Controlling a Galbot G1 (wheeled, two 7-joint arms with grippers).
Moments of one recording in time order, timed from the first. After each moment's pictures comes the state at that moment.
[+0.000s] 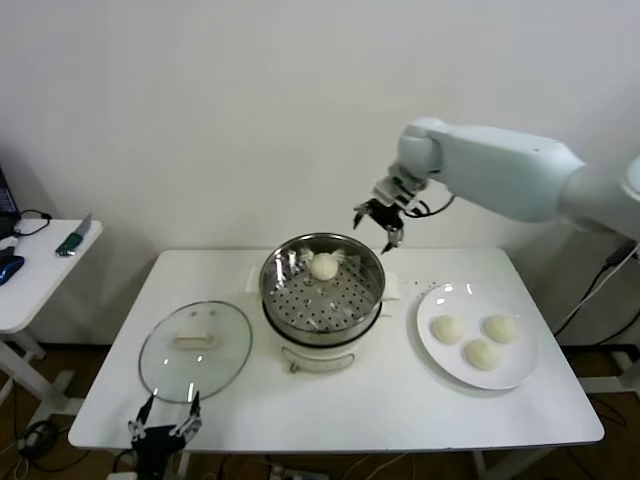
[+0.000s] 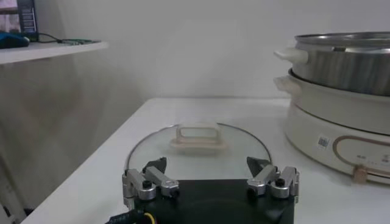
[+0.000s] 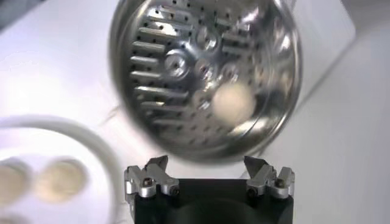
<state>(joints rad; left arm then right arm) 1.75 -1.53 -0.73 -1.98 -0.12 0.06 0.05 0.77 1.02 -1.63 1.06 0.49 0.15 -1.01</state>
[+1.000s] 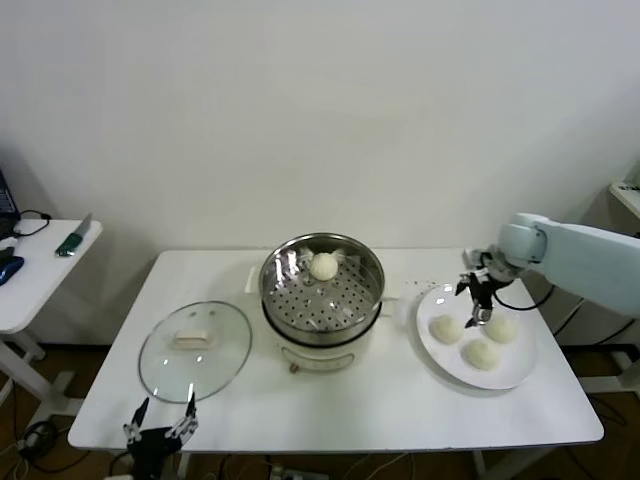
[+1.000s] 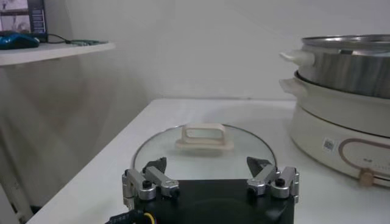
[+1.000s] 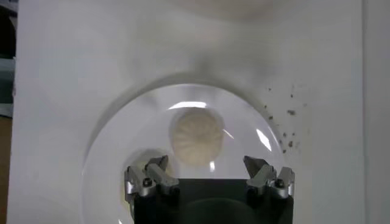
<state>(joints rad) 1.76 -1.55 -0.74 -1.98 -0.12 0.06 0.05 0.43 0.79 -1.51 1.10 0.40 -0.22 -0.90</state>
